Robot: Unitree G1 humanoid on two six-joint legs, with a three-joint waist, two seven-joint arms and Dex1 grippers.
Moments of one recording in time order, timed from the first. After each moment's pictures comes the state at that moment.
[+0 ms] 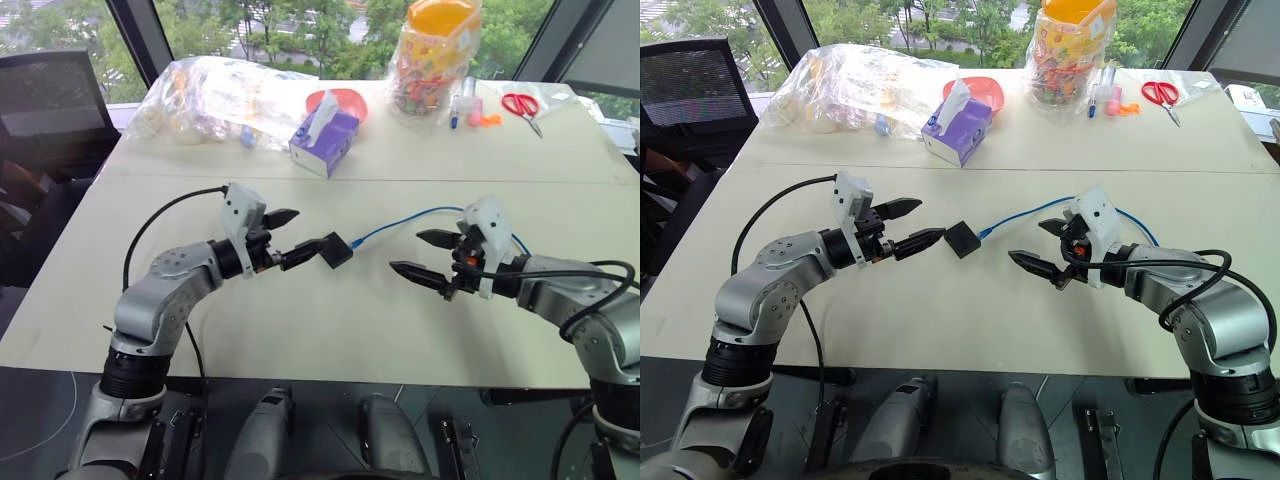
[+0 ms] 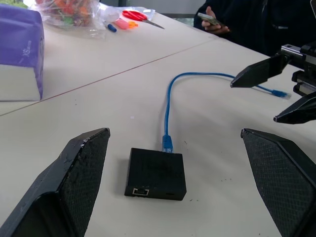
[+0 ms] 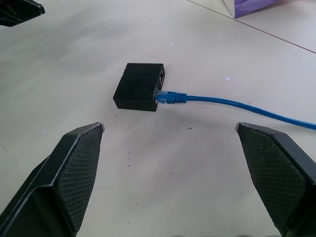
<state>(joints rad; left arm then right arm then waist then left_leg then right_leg) -0.41 0.42 -0.02 -0.25 -0.54 0.65 -0.71 -0.27 -0.76 -0.14 -0.43 0.63 0.91 0.68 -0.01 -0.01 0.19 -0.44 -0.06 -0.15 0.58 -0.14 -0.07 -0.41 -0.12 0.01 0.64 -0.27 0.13</state>
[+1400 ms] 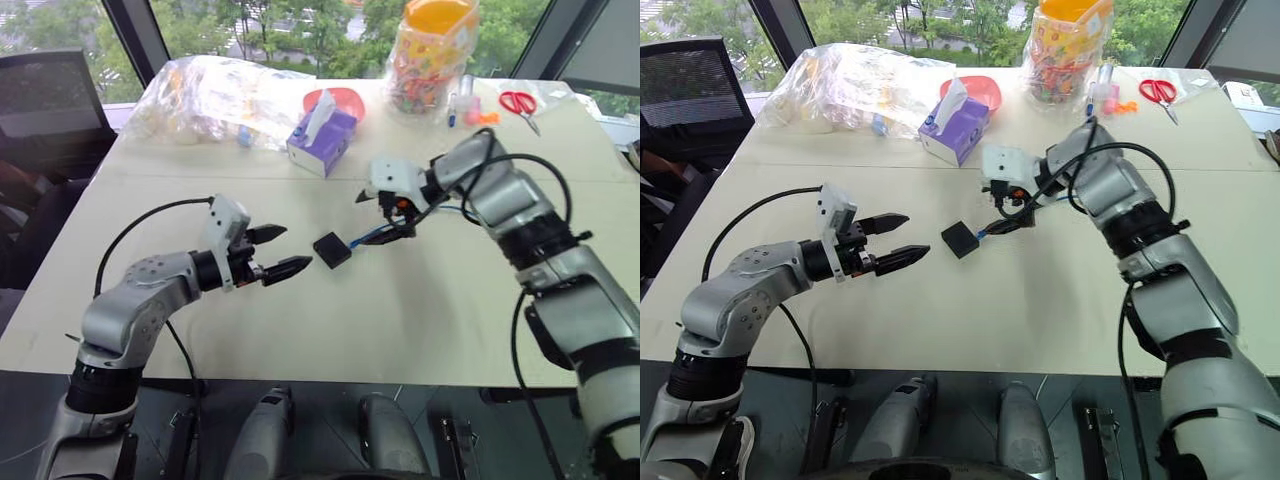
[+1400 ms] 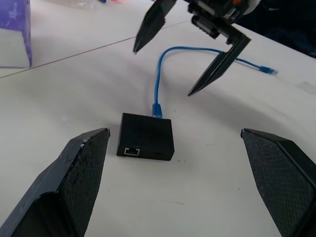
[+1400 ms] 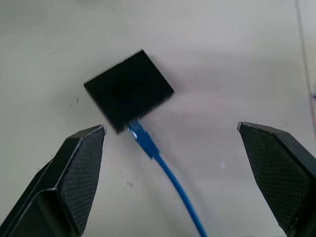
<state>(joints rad) -0.32 0.55 0.03 -0.35 -0.62 0.73 -0.73 -1.17 -0.56 0.53 0.64 -0.03 0.19 1.34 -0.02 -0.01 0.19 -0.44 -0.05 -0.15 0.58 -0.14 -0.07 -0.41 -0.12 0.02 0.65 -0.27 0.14</state>
